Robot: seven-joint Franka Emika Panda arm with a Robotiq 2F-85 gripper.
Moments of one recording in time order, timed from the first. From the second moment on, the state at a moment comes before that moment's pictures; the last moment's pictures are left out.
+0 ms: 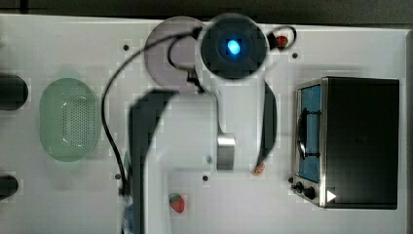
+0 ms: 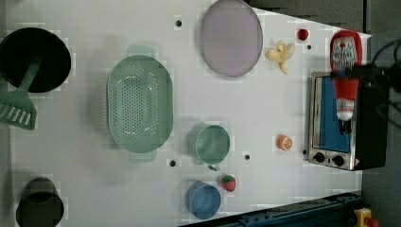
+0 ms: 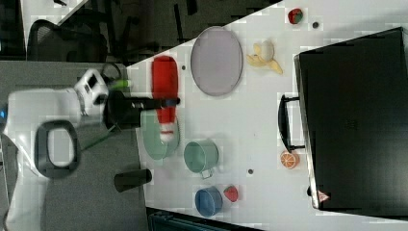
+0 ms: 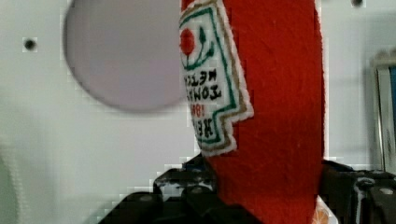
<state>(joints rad) -0.07 0.05 0.05 -1.90 -0.04 0.41 -0.62</state>
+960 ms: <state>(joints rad) -0.11 0.28 0.01 -2.43 0.06 1.05 -0.62</state>
